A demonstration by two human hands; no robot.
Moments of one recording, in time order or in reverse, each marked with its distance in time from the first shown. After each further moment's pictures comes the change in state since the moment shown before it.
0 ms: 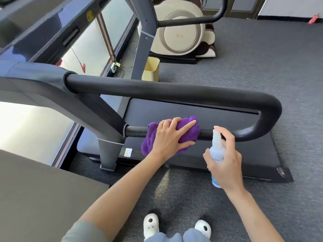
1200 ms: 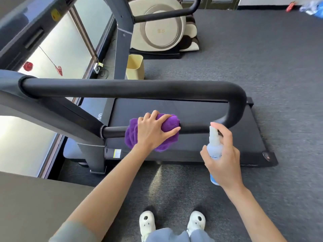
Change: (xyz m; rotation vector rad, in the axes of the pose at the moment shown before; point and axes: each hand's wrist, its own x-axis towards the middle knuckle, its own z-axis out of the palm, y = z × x) left_hand 0.025 0.016 0.000 -0.030 -0.068 -0.235; right_hand -0.010 0.011 -0.047 -0.019 0.070 0.059
